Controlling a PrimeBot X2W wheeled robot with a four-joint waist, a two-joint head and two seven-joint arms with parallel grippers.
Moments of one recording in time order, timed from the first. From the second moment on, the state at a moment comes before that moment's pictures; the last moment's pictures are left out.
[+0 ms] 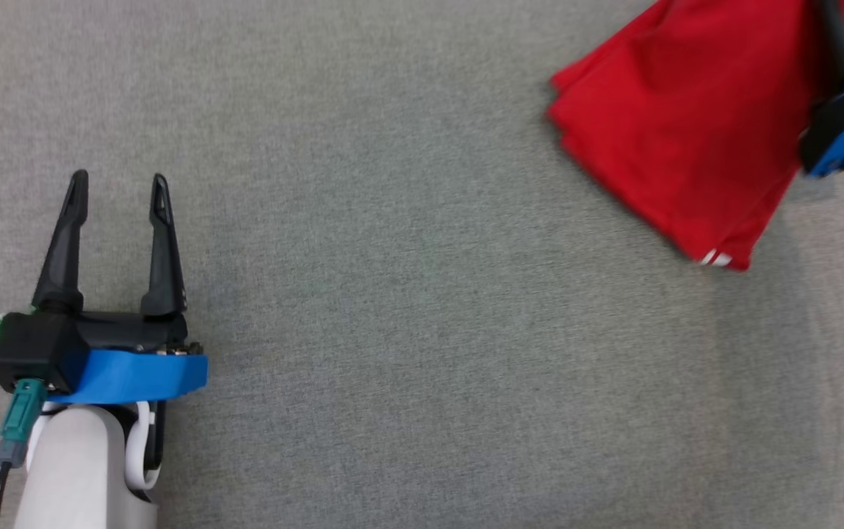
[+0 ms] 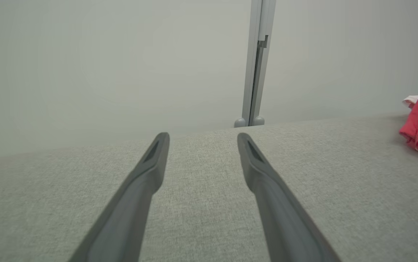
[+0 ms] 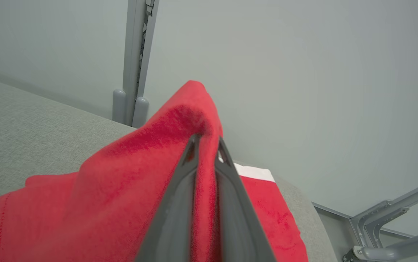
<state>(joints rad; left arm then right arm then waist) -0.27 0.14 0.01 0.08 -0.07 -0.11 -0.26 -0.88 -0.40 0.17 0.53 0.14 0.13 -0.06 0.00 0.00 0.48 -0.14</state>
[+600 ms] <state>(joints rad) -0.33 0.18 0.01 0.01 -0.06 -0.11 -0.26 -1.04 -0.62 -0.01 0.78 0.14 0.13 0.02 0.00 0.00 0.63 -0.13</state>
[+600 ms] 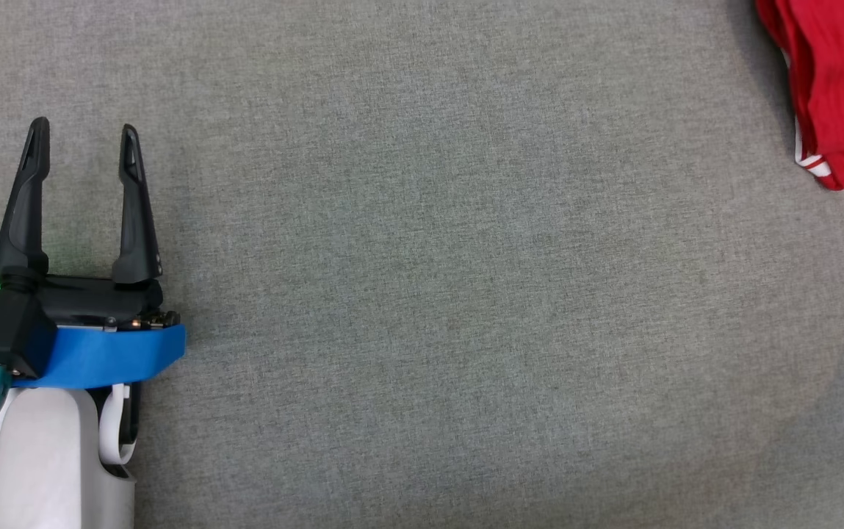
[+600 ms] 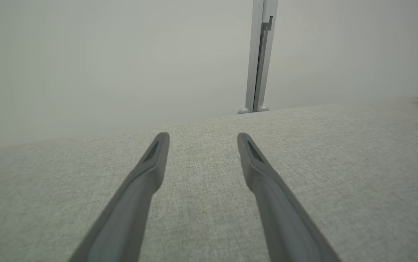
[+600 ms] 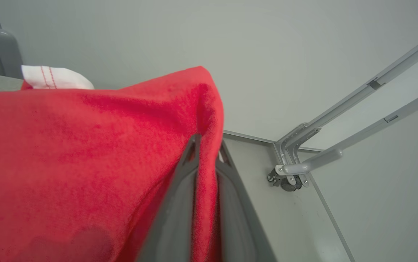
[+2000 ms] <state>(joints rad) -0.06 0.11 0.06 0.14 -0.08 -0.07 -0.26 -0.65 -0.23 0.13 0.59 0.13 0.13 -0.26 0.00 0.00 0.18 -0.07</state>
